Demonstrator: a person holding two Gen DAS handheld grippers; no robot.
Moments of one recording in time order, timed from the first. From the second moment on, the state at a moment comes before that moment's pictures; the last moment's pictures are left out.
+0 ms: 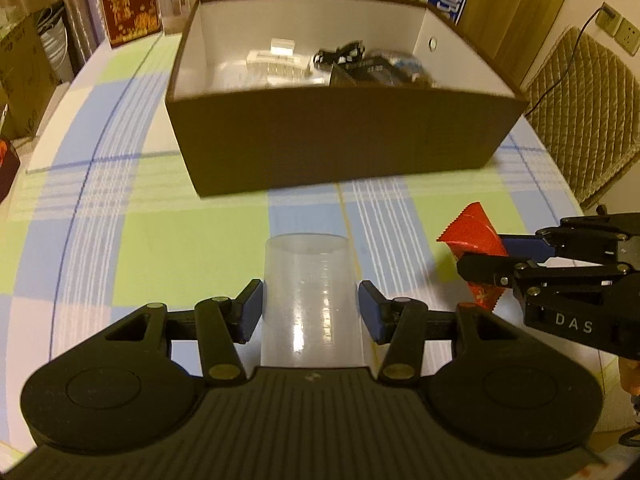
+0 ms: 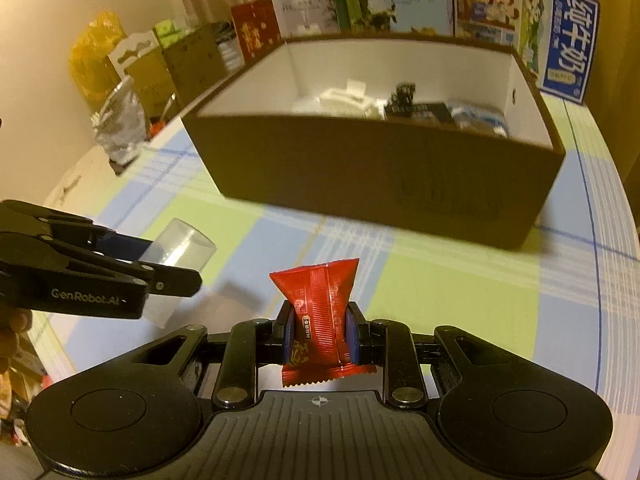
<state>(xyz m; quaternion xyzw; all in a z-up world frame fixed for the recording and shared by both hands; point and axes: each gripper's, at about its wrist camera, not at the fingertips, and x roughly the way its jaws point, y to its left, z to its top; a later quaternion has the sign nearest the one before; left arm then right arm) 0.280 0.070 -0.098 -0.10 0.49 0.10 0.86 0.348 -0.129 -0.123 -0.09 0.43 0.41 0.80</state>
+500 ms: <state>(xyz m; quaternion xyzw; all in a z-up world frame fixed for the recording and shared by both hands) 0.311 0.094 -0.052 -0.08 0.44 0.10 0.89 0.382 -0.100 -0.079 -0.06 0.40 0.42 0.81</state>
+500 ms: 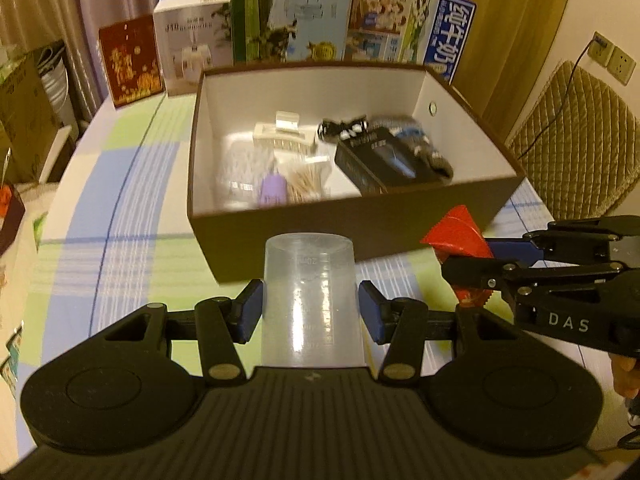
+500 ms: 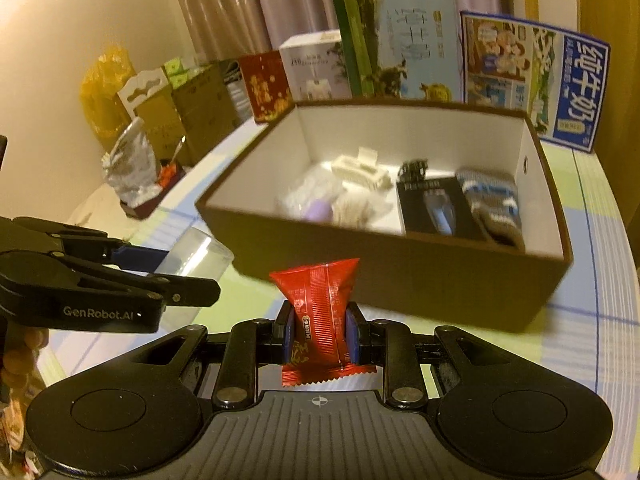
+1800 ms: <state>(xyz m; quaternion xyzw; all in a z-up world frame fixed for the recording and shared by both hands) 0.483 0.149 -0.065 -0.05 0.45 0.09 0.89 0.560 -0.075 -0.083 -0.05 0.40 0.30 0.87</state>
